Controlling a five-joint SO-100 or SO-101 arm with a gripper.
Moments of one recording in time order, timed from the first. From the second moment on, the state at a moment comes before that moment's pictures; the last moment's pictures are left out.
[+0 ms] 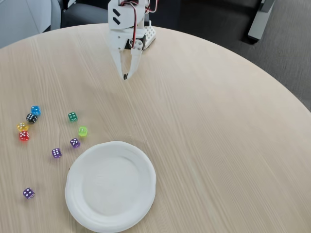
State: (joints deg) arm 4.5 179.1 172.8 68.2 13.2
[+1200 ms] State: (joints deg) arm 4.5 179.0 172.8 68.2 15.0
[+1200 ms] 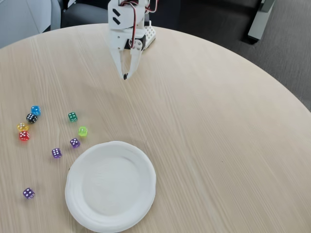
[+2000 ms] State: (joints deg) arm 4.6 130.4 152.4 32.4 28.8
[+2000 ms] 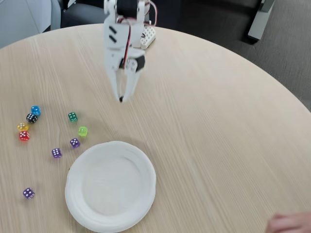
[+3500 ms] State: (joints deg) arm 4.7 81.7 87.5 69.5 59.1
